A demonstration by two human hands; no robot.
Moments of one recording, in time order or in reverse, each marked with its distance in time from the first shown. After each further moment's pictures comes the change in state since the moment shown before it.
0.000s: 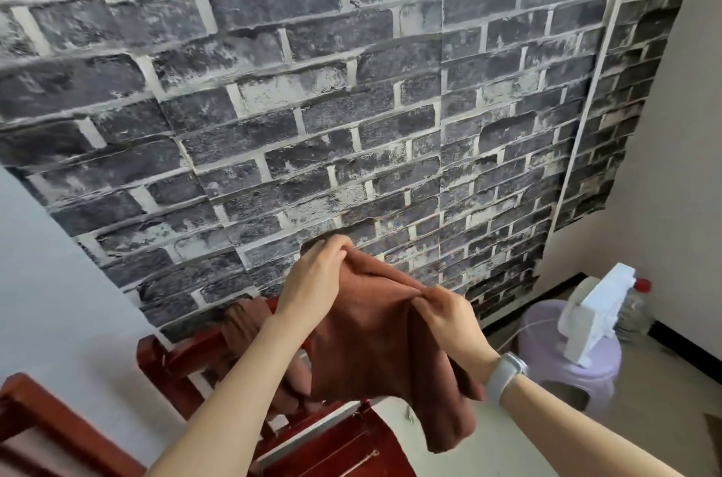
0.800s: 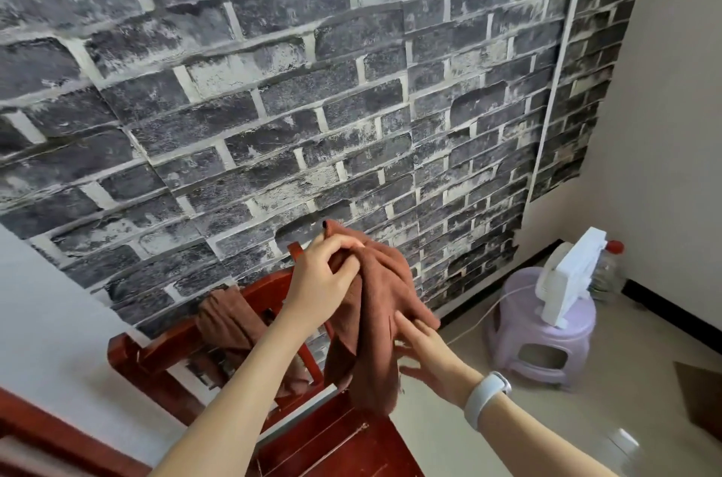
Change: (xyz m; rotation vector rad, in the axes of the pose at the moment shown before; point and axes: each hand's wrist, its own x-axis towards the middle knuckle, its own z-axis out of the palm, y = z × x) left_hand -0.018 0.047 0.017 -0.391 -0.060 -0.007; right_hand -0.048 0.043 0.019 0.772 -0.374 0.646
